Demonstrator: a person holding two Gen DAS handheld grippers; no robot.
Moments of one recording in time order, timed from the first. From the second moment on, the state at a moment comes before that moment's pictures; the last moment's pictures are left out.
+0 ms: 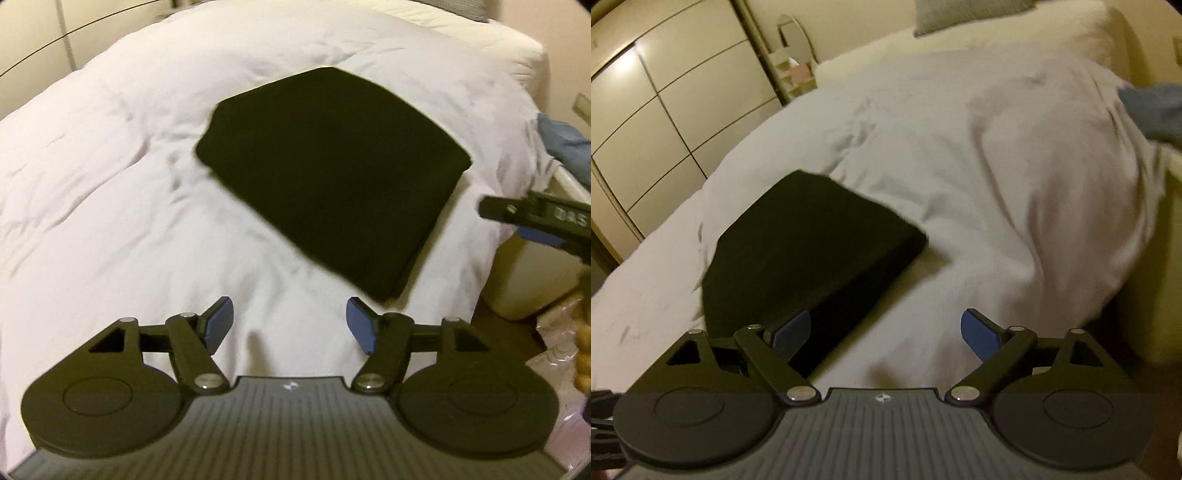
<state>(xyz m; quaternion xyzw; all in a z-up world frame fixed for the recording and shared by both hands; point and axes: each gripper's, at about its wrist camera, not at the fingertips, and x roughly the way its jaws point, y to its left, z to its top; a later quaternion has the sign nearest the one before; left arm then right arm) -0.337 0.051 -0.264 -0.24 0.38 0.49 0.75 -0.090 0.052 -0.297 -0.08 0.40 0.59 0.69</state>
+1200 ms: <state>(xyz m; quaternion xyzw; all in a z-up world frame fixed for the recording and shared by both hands) -0.392 -0.090 -0.176 -0.16 0.32 0.58 0.74 -0.189 -0.084 -0.204 -0.16 0.29 0.63 0.70</state>
